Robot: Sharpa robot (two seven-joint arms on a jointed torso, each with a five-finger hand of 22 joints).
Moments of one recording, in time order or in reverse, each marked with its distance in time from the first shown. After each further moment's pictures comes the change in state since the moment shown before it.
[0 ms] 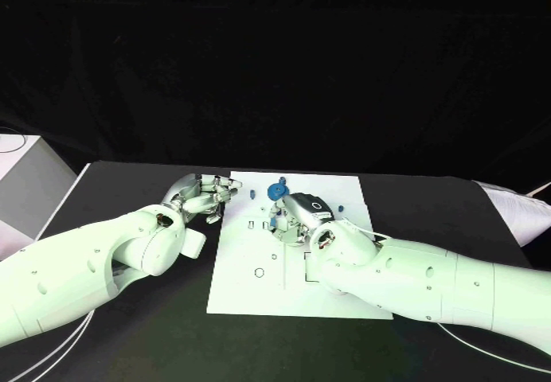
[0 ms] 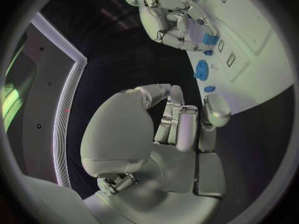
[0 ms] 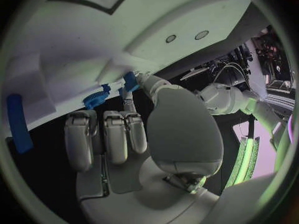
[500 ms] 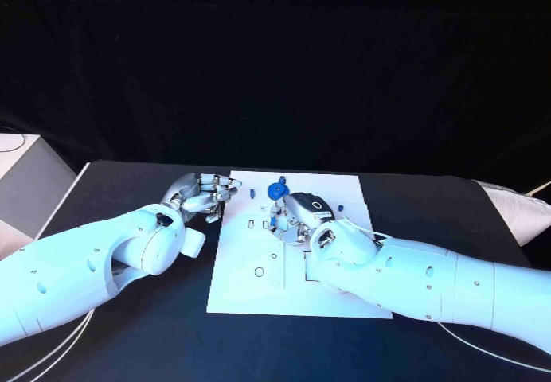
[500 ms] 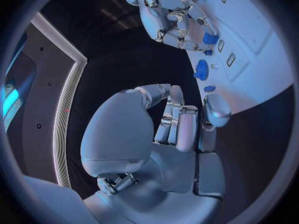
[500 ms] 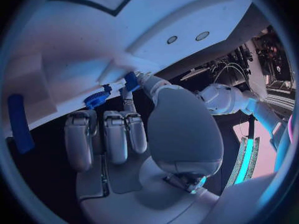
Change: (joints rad) left arm 0.000 -0.001 0.000 0.000 0.001 0.000 0.000; left_hand 0.000 0.000 0.000 0.000 0.000 0.000 0.000 0.000 0.001 0.000 0.000 0.000 -0.001 0.000 0.000 0.004 0.000 0.000 0.000 0.000 0.000 0.002; right arm -0.001 -0.001 0.000 -0.002 0.000 0.000 0.001; right_hand -0.011 -0.011 -0.011 0.003 -0.041 -0.018 0.011 -0.004 -0.007 0.000 0.000 0.000 0.000 0.000 0.000 0.000 0.000 0.000 0.000 0.000 0.000 0.000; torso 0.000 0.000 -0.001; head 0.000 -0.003
